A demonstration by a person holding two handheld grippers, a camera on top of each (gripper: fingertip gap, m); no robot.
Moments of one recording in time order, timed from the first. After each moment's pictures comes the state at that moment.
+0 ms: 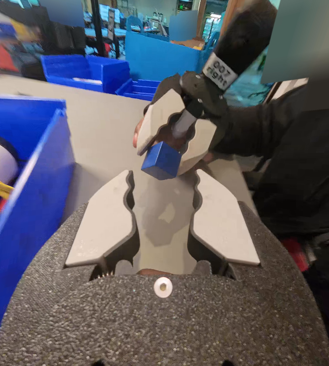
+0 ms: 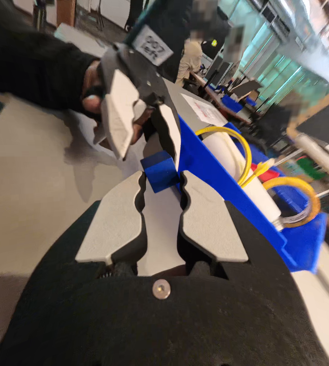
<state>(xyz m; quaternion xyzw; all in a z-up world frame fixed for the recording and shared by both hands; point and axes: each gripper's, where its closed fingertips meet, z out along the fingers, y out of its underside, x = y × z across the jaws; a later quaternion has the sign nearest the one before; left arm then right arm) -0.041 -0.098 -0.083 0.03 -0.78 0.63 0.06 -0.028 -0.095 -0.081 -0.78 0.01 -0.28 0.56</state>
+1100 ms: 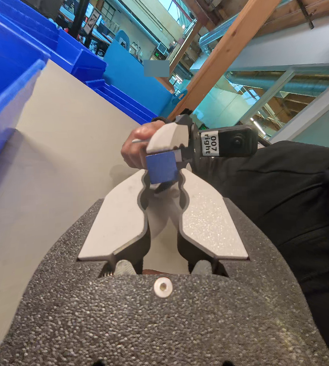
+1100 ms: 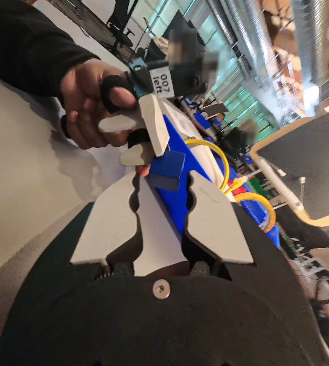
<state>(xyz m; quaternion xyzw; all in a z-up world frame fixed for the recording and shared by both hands) -0.044 -0.103 -0.074 0.16 -0.69 0.64 0.29 -0.027 -0.087 -0.077 -0.74 -0.05 -0.41 0.53</state>
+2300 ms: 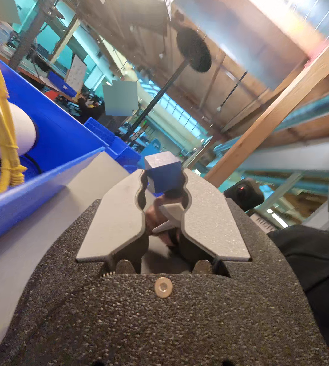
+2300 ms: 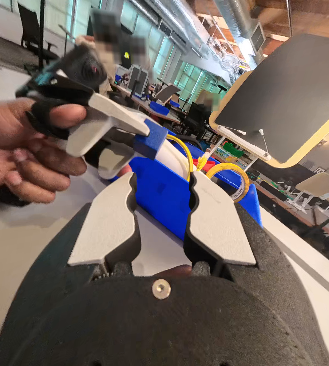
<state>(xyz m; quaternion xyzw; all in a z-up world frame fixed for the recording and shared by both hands) 0.004 -0.091 -0.034 0.29 -0.52 0.78 0.20 0.006 -0.105 -0.049 -0.68 0.15 -0.43 0.57</state>
